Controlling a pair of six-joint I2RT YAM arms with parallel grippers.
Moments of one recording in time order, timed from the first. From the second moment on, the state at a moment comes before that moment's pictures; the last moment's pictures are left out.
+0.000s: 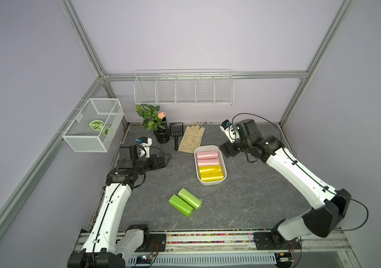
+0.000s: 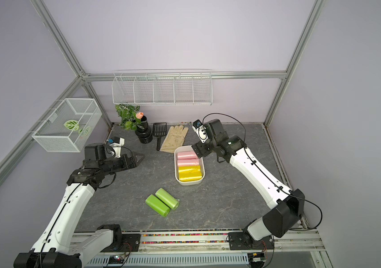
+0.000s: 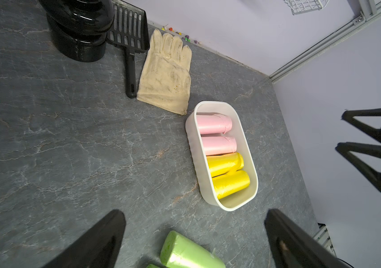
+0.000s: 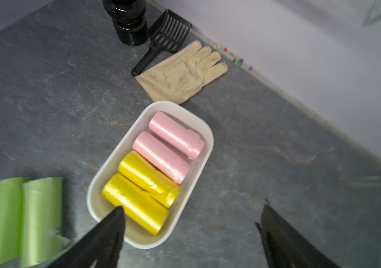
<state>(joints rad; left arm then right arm) -0.05 1.03 0.96 -0.60 0.56 -0.32 0.57 1.51 1.53 -0.81 0.04 -0.11</state>
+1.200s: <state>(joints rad) -0.05 1.04 0.96 -0.60 0.55 -0.32 1.08 1.86 1.57 -0.84 0.06 0.18</state>
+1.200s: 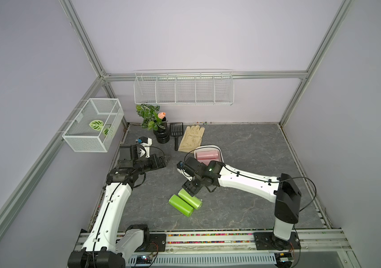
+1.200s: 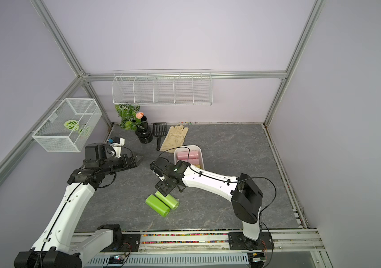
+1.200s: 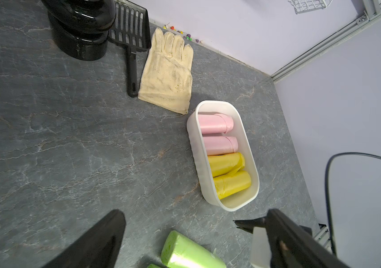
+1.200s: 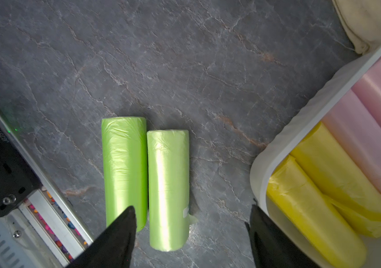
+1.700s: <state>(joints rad) -0.05 1.04 0.96 -0.60 0.55 -0.32 1.17 2.03 1.56 -0.88 0.09 0.25</state>
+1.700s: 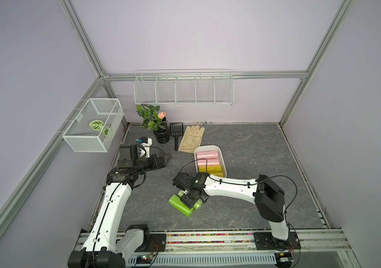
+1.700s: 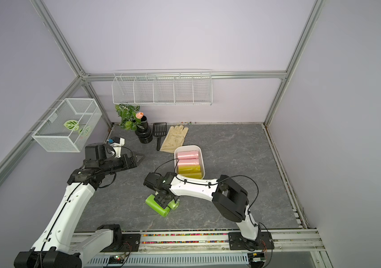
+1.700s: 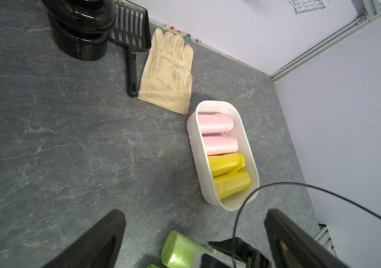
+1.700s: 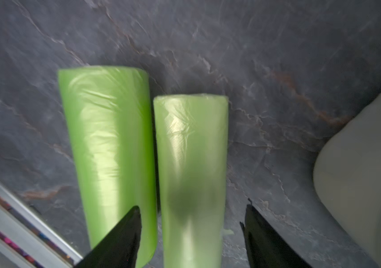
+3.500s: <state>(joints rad) -0.05 1.03 0.96 -0.60 0.55 -0.32 1.16 1.87 1.38 -0.75 0.09 0.09</state>
